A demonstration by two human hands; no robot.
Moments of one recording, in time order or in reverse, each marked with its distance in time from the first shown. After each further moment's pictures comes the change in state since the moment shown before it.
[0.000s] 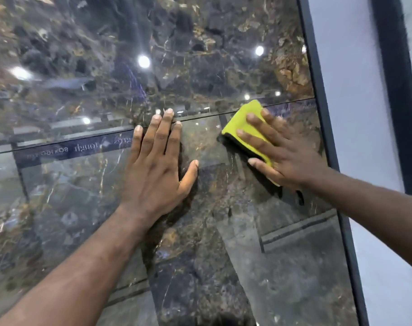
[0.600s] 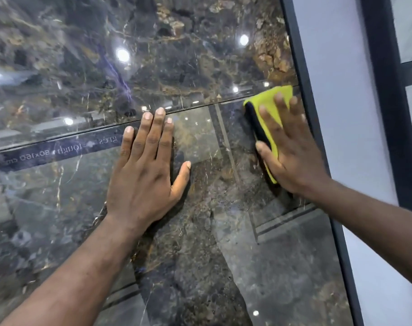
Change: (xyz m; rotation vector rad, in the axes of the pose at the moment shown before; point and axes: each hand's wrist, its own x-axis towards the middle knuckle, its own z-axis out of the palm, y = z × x) left_hand 0.005 0.025 0.026 0.030 -0.031 0.082; right_hand -0.037 0.002 0.007 0.121 0.026 0.499
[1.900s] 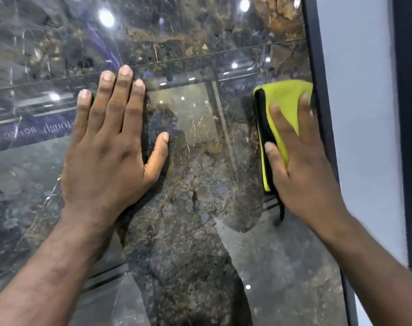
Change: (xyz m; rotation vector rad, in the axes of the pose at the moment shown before) left_hand -0.012 0.009 0.004 -0.024 0.037 -0.044; right_hand -0.073 -0.034 -0.004 0.199 -0.060 0.309
